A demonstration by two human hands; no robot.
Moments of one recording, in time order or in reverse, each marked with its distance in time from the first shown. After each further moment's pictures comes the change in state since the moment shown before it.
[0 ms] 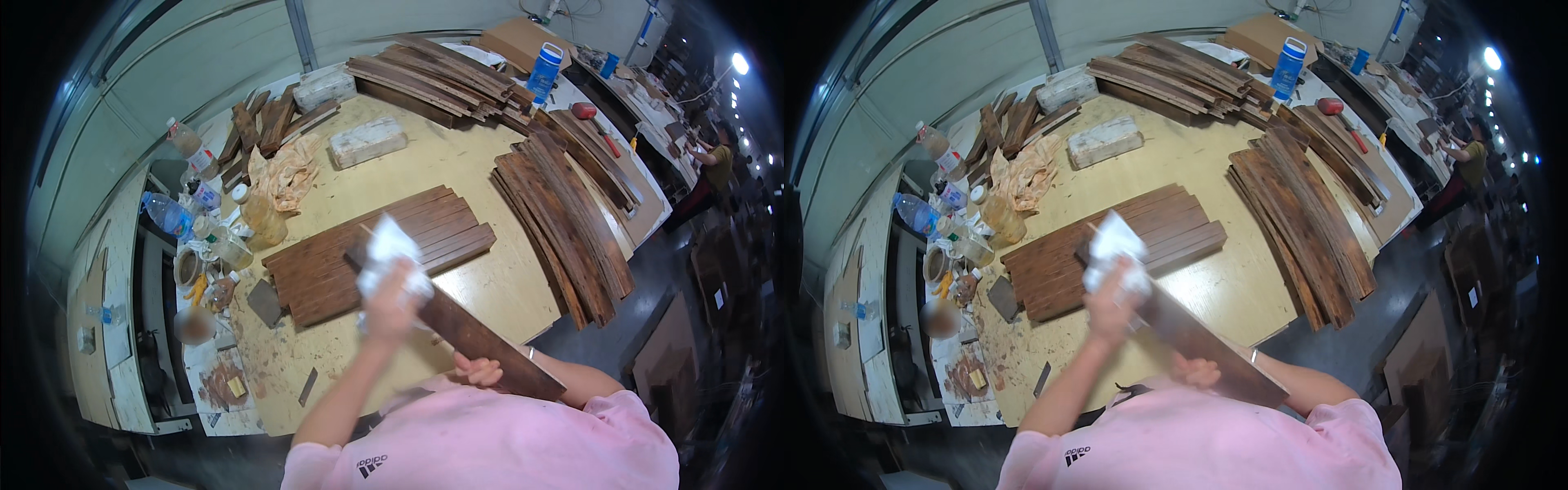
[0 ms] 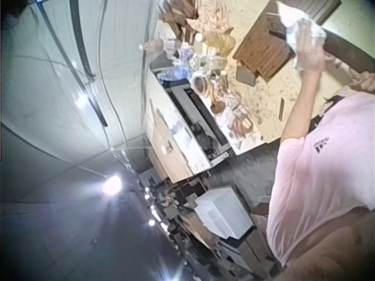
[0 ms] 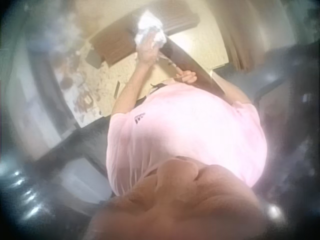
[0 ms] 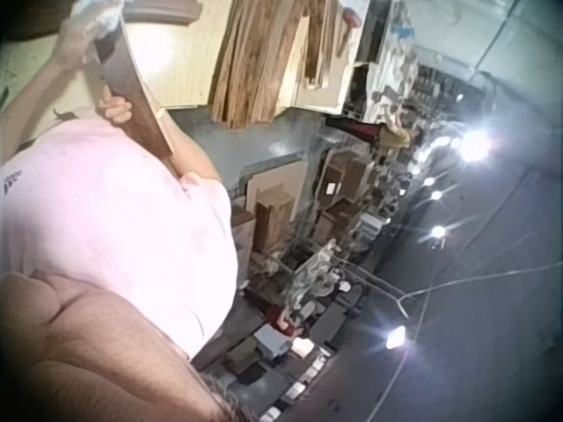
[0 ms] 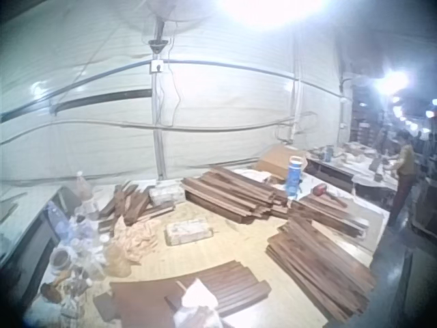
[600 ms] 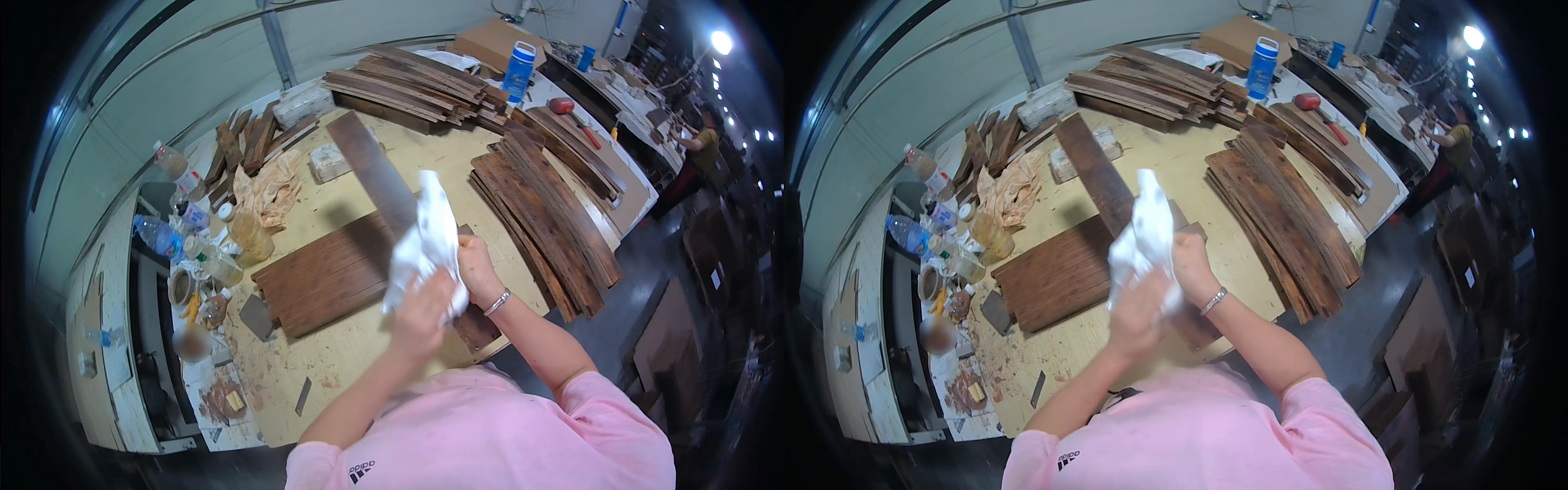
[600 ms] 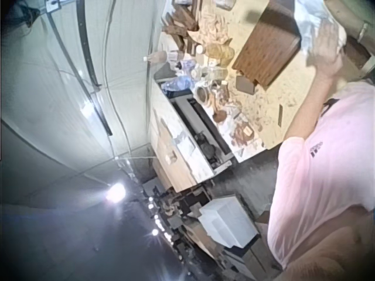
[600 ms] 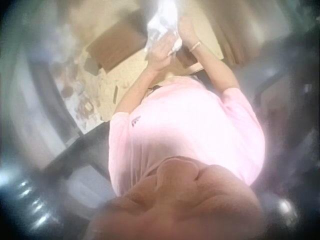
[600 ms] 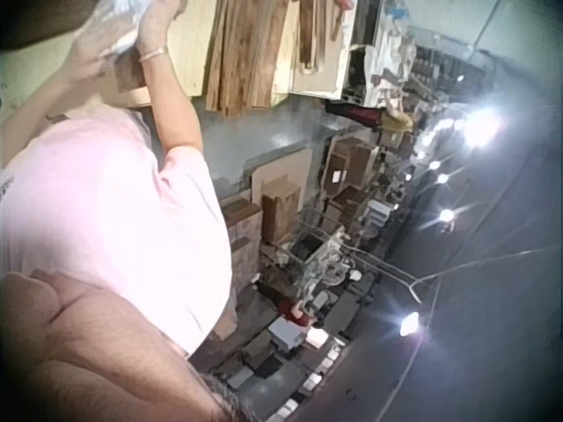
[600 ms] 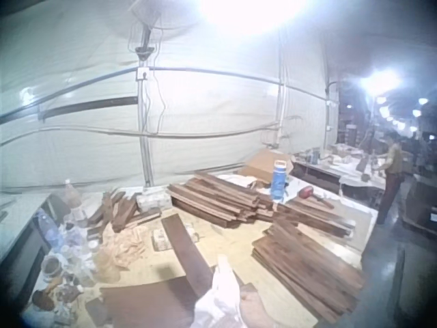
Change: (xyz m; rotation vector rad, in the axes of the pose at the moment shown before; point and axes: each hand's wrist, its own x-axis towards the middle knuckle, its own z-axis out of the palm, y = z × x) left_hand 0.003 0.053 0.024 -0.014 -0.132 0.398; right_hand 0.059 -0.107 0.027 -0.822 0.942 -0.882
